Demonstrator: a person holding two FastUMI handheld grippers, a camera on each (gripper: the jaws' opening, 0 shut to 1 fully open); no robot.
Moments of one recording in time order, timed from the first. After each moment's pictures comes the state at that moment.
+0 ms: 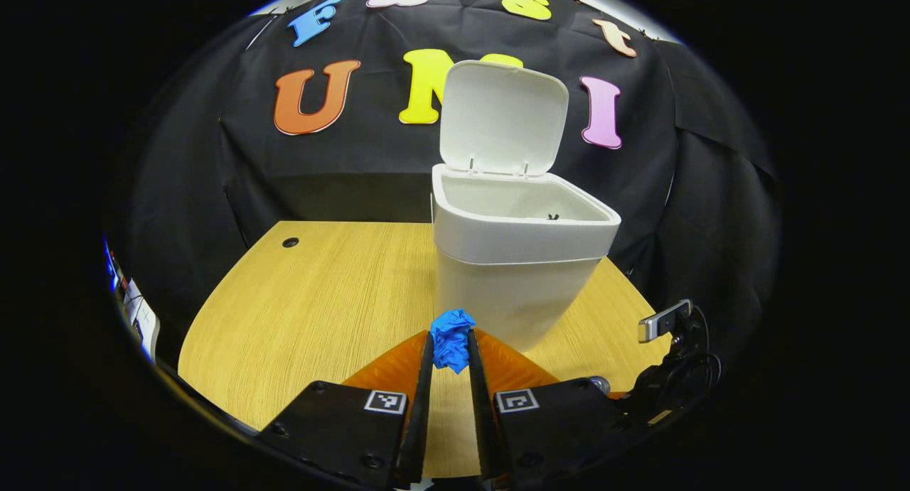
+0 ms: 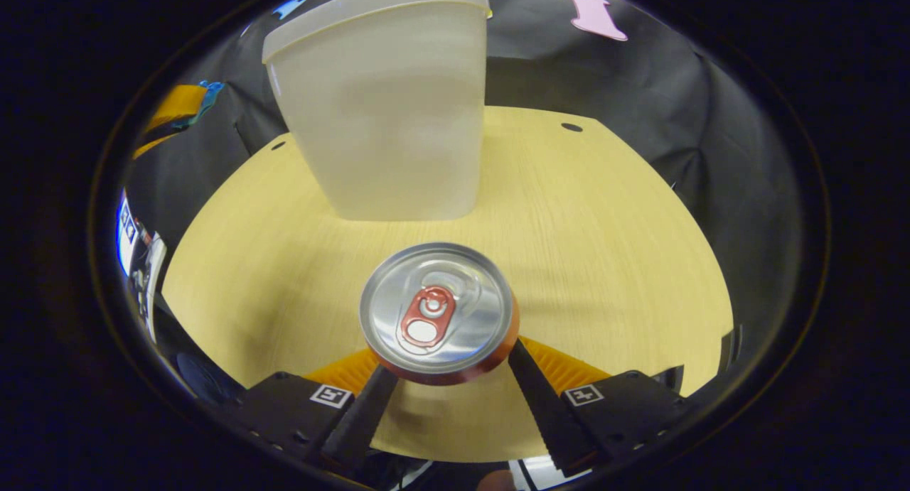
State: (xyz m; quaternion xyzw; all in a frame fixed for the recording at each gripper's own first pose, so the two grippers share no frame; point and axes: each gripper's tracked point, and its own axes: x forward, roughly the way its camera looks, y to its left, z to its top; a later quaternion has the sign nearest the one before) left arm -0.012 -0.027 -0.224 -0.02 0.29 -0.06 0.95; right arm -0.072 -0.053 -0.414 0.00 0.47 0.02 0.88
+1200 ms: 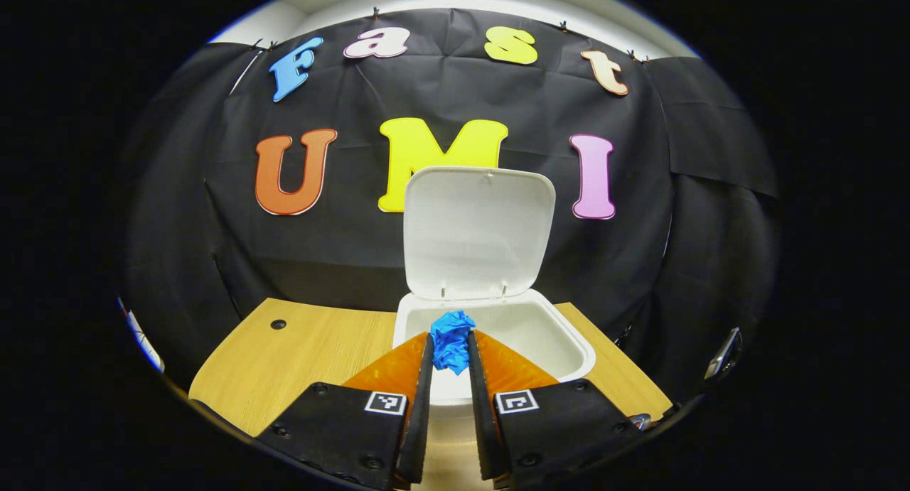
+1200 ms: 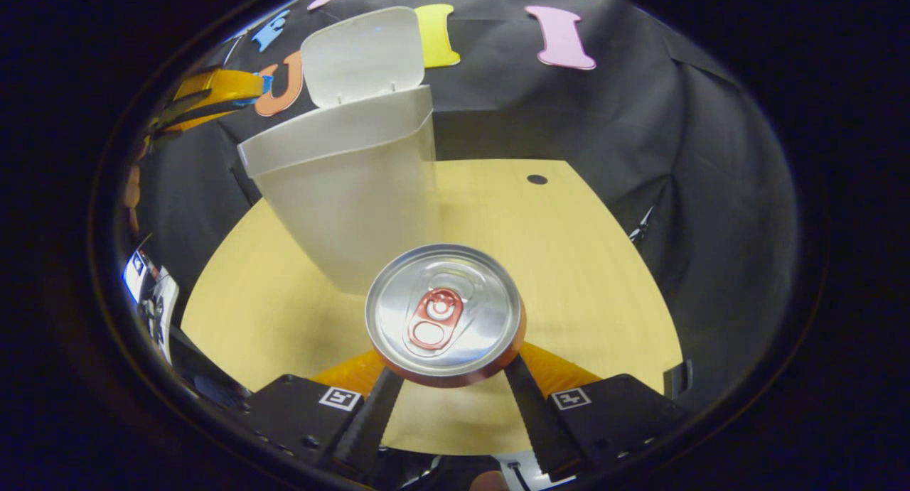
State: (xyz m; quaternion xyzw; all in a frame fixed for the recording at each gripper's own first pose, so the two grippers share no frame) left arm 0.102 -0.066 -0.109 0.00 0.15 -0.06 0.99; right arm -0.043 -0.110 -0.293 0.02 0.40 0.01 0.91
